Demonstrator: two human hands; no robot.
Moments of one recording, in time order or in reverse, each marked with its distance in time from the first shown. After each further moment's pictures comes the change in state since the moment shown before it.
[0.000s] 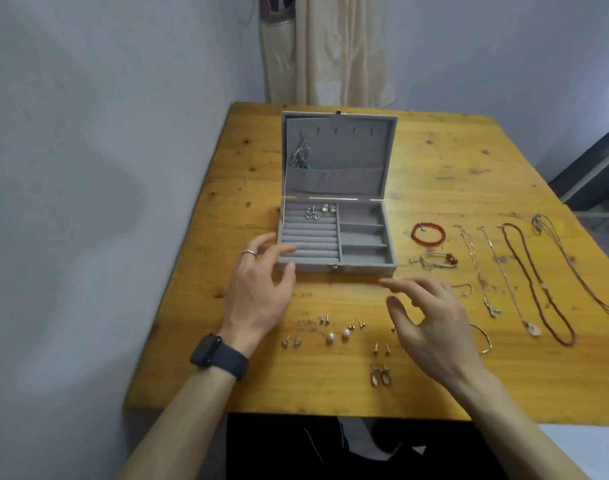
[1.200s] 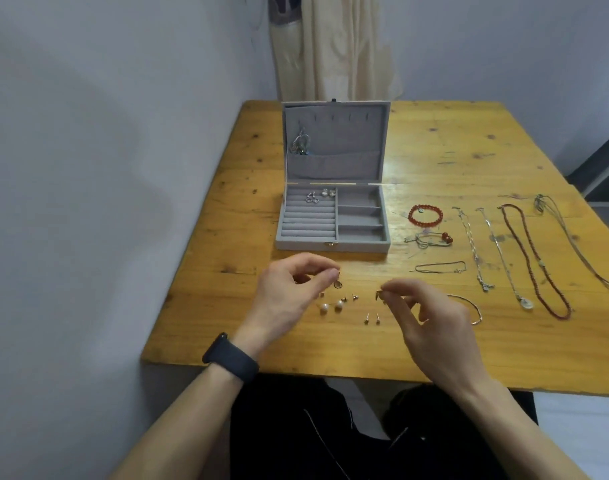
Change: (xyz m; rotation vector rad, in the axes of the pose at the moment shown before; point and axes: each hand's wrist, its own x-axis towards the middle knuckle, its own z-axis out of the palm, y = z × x) left_hand -0.052 0.067 -0.010 -0.478 -0.277 -0.134; right_hand -0.048 -0.003 -0.017 0.196 0.092 -0.110
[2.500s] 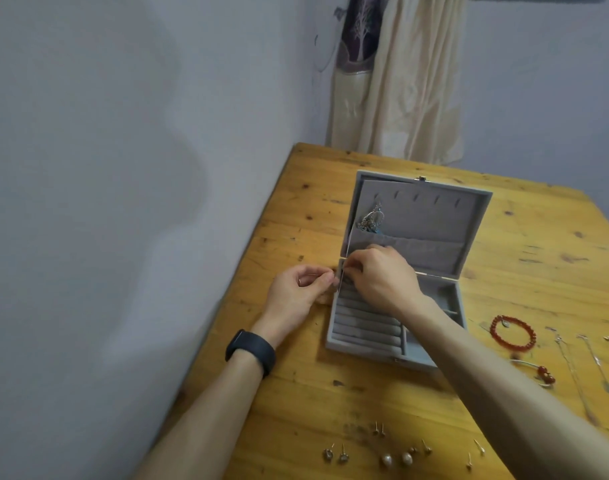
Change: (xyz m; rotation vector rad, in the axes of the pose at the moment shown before) left_hand 0.162 -0.084 -0.077 -0.292 0.199 -0.156; right_hand 0.260 -0.005 0.166 -0.481 -0.460 -0.004
